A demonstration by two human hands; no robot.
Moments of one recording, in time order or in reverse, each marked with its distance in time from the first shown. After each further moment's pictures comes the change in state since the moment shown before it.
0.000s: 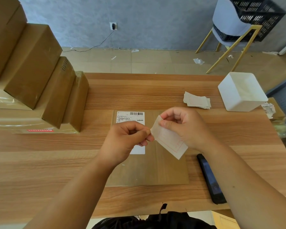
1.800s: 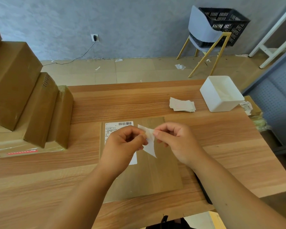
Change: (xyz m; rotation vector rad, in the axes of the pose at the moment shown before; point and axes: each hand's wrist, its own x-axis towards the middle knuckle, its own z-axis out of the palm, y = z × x) left_hand 0.009 0.004 0.015 0.117 0.039 0.078; right_hand -0.021 0.011 0.008 0.135 0.128 0.035
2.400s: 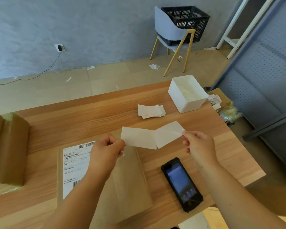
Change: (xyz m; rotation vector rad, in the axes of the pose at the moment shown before) left_hand 0.061 -0.012 0.071 -0.024 0.133 -0.257; right_hand -0.007 0.067 -0.128 0.225 0.752 0.381
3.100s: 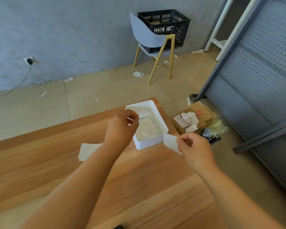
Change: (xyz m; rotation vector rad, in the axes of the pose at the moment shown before) left_hand 0.167 0.075 0.295 0.600 -0.042 0.632; right_hand 0.233 -0.050 -0.123 -0.477 -0.074 -0.332
